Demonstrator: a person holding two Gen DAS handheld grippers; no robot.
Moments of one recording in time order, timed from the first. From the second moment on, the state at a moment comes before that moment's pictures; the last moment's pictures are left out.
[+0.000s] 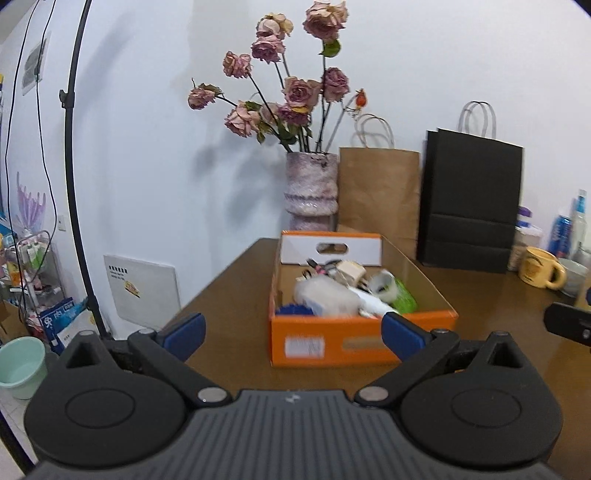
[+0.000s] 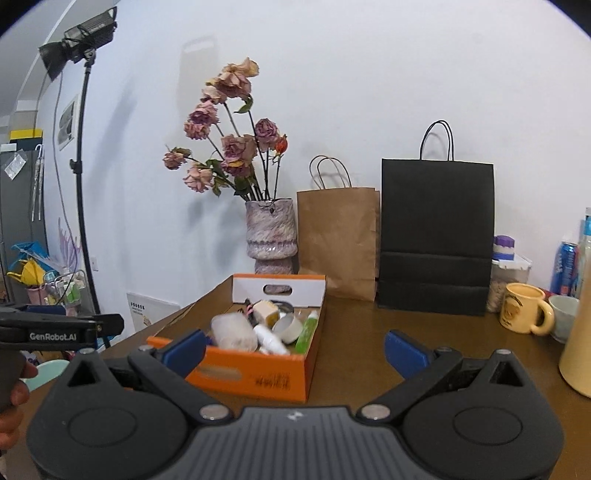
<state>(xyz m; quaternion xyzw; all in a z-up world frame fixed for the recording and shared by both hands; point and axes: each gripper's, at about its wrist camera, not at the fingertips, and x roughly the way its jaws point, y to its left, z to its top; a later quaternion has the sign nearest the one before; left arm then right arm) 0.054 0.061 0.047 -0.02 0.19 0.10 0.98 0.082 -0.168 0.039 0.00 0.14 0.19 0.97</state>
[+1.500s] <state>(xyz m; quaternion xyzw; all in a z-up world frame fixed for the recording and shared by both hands) -0.003 0.042 0.023 0.00 0.19 0.08 0.98 0.026 -0.172 0.005 0.00 0.18 0.17 0.97</state>
